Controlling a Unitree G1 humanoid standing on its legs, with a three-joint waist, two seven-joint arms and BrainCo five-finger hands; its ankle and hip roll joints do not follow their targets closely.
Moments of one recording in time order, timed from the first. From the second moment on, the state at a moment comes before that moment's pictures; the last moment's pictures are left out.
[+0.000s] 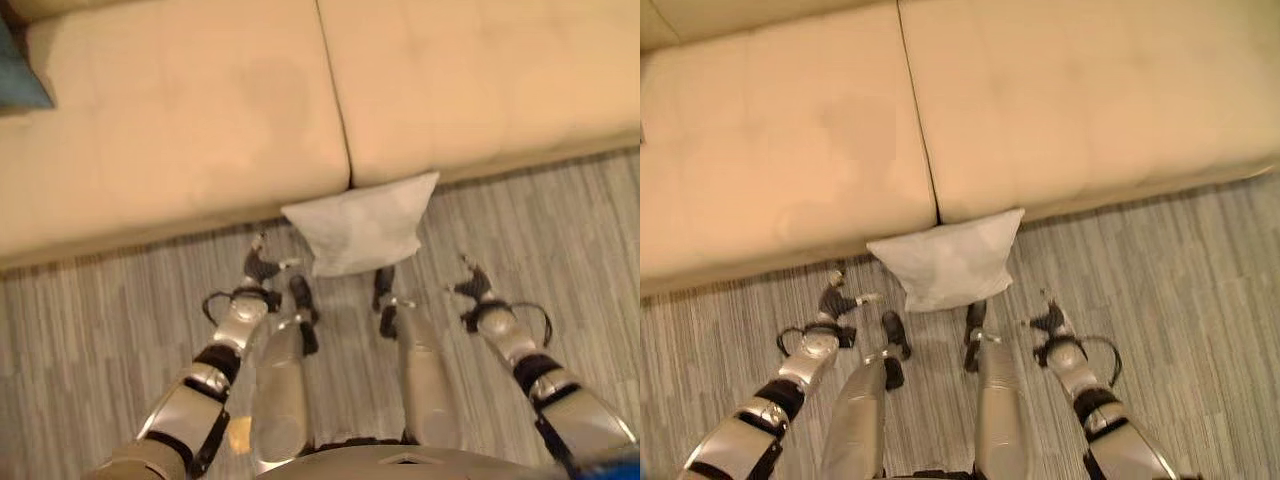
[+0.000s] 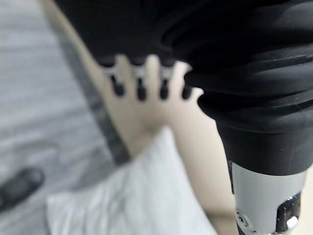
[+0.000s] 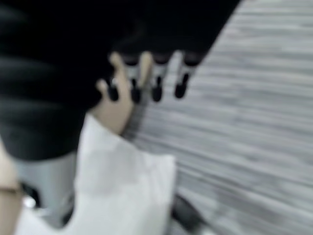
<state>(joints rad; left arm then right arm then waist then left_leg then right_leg) -0.50 0.34 -0.32 0.96 -0.25 -0.21 0.39 -0.54 -0.37 0.40 1.00 0.08 -0.15 -0.33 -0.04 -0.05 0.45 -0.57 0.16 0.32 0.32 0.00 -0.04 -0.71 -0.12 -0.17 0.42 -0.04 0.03</state>
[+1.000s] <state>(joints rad) -0.84 0.43 -0.37 1.02 -0.46 -0.24 0.42 -0.98 -0.62 0.48 1.06 0.21 -0.19 -0.40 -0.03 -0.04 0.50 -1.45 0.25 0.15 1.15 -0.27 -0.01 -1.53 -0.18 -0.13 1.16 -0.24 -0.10</state>
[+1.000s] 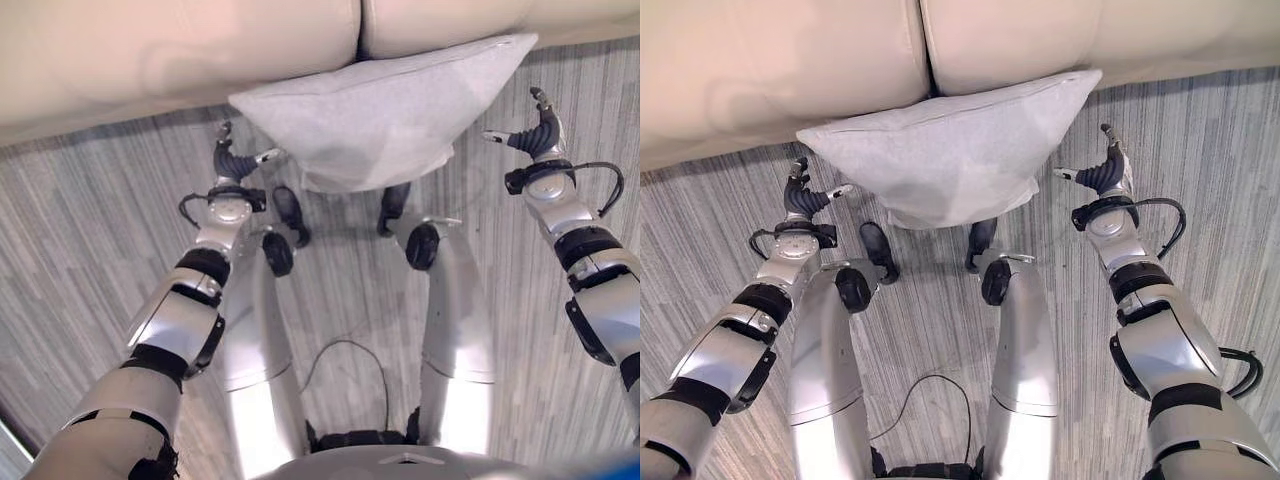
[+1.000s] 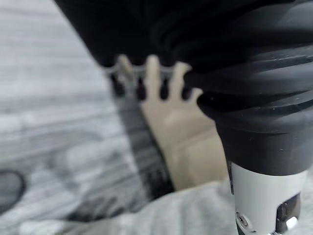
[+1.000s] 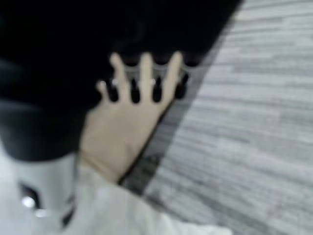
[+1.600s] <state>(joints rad) -0.96 0.44 -0.48 0.92 -0.54 -0.25 0.39 -1.11 -0.64 0.59 0.98 0.29 -0.20 -0.38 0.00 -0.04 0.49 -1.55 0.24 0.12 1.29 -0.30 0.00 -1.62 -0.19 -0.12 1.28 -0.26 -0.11</state>
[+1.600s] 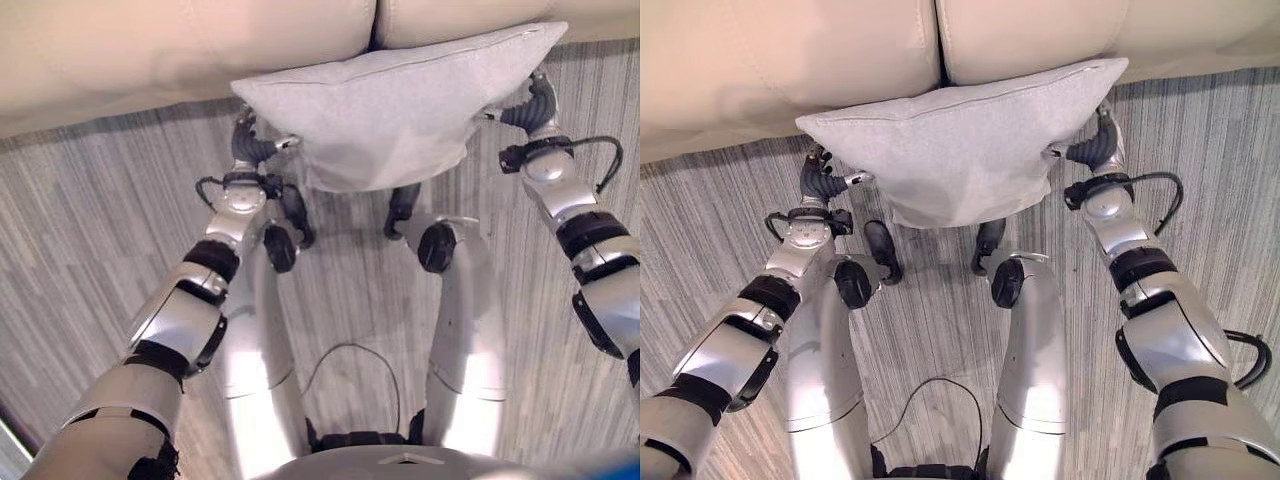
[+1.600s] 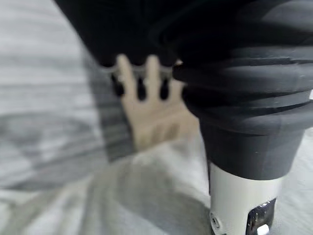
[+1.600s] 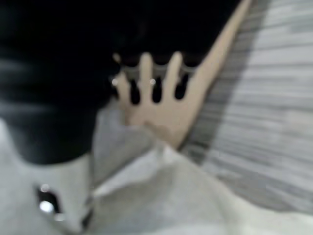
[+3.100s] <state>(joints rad) -0.22 0.40 -0.32 0.27 -0.43 -0.29 0.29 -0.28 -0.48 0.29 0.23 0.00 -0.18 -0.27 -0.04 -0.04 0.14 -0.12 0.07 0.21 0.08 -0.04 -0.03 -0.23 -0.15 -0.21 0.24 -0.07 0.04</state>
